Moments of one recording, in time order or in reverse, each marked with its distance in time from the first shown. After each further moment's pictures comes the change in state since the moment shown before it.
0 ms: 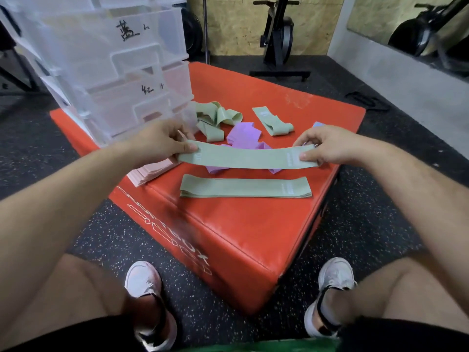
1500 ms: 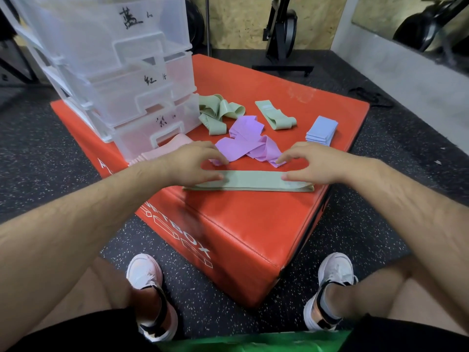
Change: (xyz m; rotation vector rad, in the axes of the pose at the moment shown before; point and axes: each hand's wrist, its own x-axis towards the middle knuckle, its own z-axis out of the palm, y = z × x) left_hand -0.007 -0.019 0.058 0.532 -0.181 0.451; right_hand -0.010 0.003 0.049 -0.308 -0.088 -0.237
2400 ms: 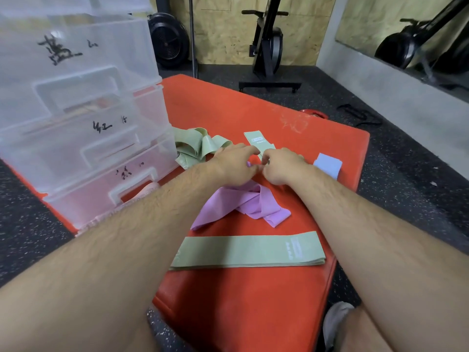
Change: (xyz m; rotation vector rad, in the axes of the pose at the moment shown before) left_hand 0.204 -0.002 0.019 0.045 0.004 -0.195; right_hand 0.172 0.027 -0.013 -0.183 0.106 0.468
